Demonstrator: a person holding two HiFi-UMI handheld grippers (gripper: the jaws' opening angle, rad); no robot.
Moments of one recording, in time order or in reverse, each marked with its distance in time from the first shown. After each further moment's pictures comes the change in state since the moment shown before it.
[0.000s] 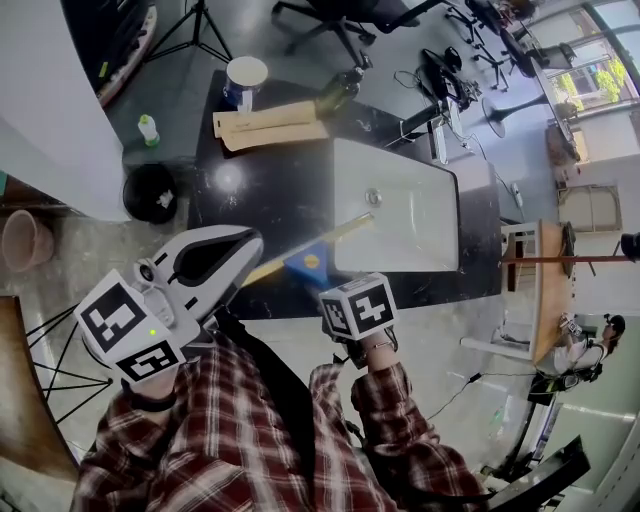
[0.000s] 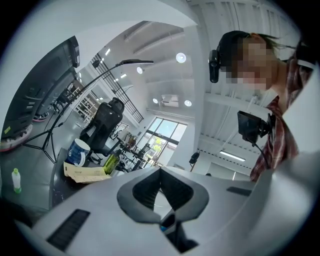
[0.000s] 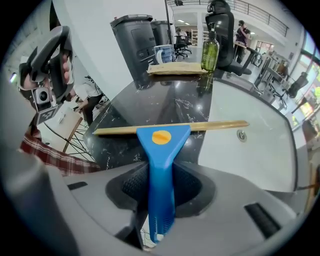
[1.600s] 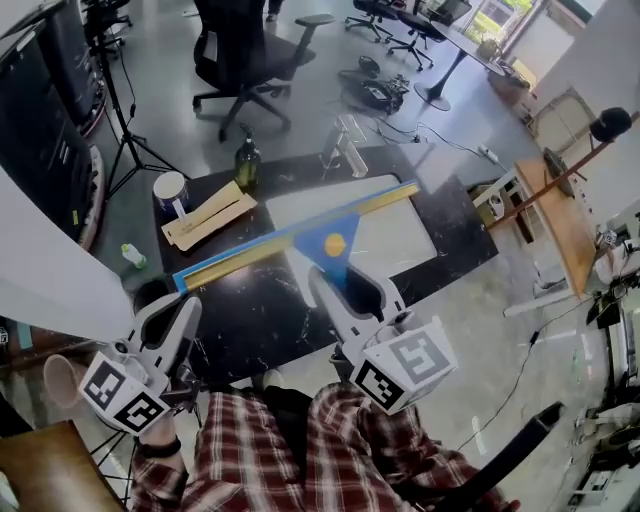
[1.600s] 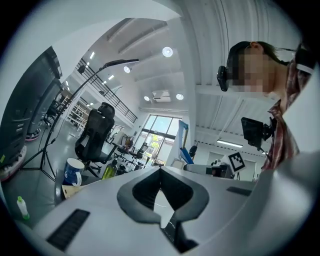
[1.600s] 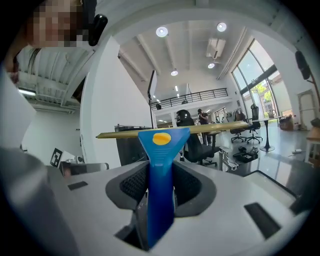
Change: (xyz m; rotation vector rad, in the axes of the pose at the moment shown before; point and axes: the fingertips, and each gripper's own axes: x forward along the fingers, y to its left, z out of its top) left arm 0.006 -0.021 0.037 0.140 0.046 -0.013; right arm -0.260 0.004 0.096 0.156 -1.134 -0.137
